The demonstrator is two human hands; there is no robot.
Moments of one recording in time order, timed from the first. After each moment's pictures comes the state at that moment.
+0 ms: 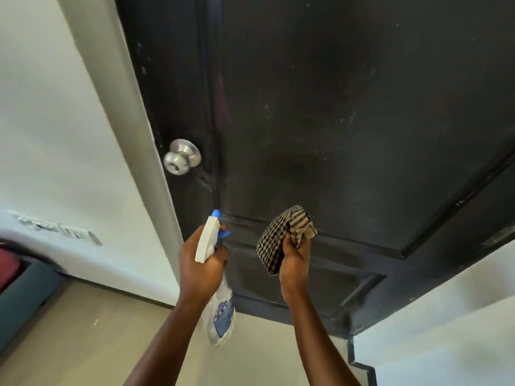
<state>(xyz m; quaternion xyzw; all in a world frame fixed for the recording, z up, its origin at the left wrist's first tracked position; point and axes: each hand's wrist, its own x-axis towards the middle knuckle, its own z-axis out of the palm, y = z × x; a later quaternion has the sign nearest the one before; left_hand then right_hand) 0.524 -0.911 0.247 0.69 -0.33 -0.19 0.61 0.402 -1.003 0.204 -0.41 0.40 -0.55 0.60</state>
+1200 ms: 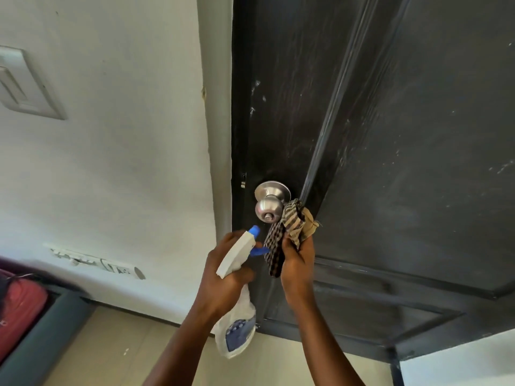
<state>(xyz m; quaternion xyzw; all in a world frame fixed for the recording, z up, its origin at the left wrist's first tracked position) 0.735 -0.929 0.261 0.62 -0.43 -0.33 0.57 0.629 -1.019 0.220 -0.48 0.40 -0.56 0.54</state>
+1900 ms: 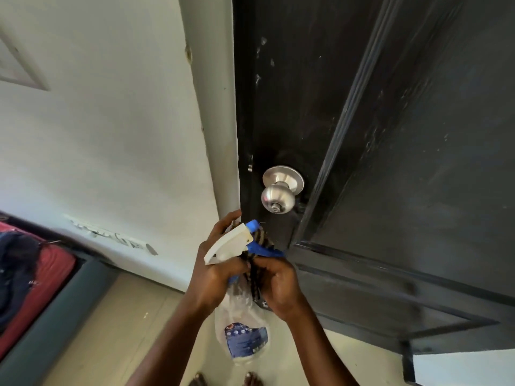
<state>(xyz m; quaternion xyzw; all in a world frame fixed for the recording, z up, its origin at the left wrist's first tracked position) 0.745 -0.936 0.256 0.57 -0.40 -0.38 0.61 0.636 -1.006 0.189 -0.33 0.28 -0.32 0.84</state>
